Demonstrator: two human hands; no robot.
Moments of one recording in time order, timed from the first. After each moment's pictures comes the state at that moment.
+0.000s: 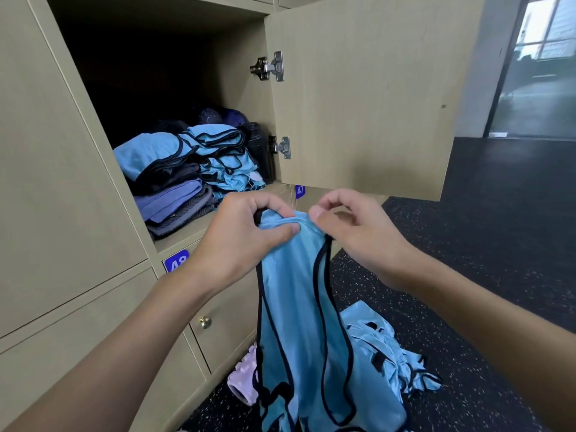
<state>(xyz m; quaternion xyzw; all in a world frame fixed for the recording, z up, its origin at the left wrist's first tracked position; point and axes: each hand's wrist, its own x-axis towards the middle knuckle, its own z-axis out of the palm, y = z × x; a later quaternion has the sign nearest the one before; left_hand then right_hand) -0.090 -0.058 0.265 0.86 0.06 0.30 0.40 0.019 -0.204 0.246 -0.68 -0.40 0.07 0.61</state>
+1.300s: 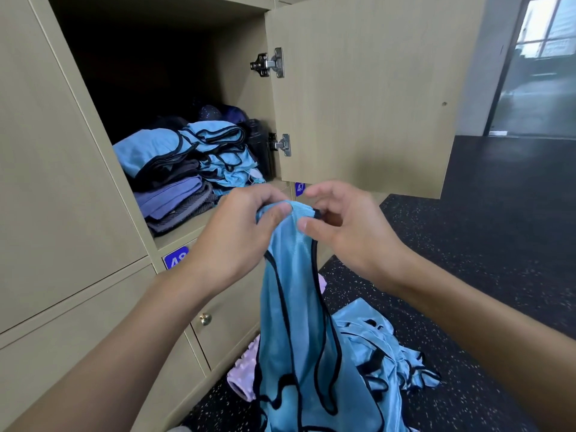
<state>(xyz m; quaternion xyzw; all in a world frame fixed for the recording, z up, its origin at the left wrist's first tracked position) -0.094 -0.061 0.268 0.91 0.04 0.32 0.26 0.007 -0.196 0.247 -0.67 -0.41 0.08 0.61</state>
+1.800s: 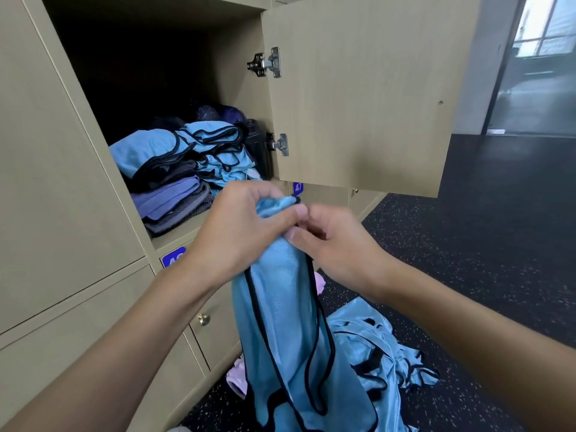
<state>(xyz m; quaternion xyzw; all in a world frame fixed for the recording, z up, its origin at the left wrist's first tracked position) -0.093 -0.071 0.277 0.88 0.05 0.31 0.35 -0.001 -0.192 0.239 -0.68 -0.47 0.10 0.56</state>
